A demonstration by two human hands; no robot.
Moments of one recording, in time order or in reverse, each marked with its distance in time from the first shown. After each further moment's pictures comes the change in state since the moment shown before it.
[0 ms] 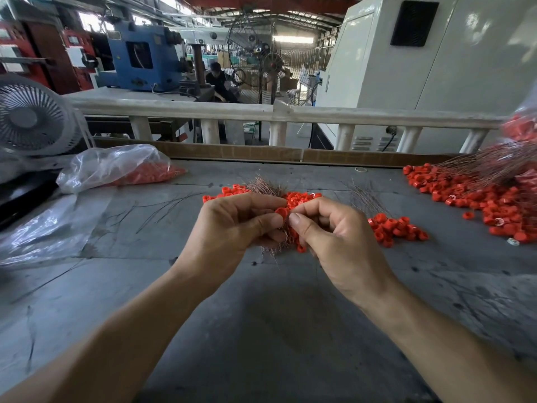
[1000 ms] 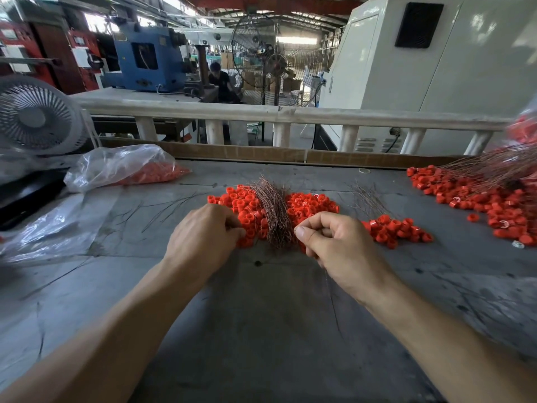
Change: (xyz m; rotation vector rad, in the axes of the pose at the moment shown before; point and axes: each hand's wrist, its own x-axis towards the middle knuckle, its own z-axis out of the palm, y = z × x) left_hand 0.022 -0.033 -0.042 1.136 0.236 -0.066; right_hand 0.005 0.020 -0.003 -0.139 -0.018 0.237
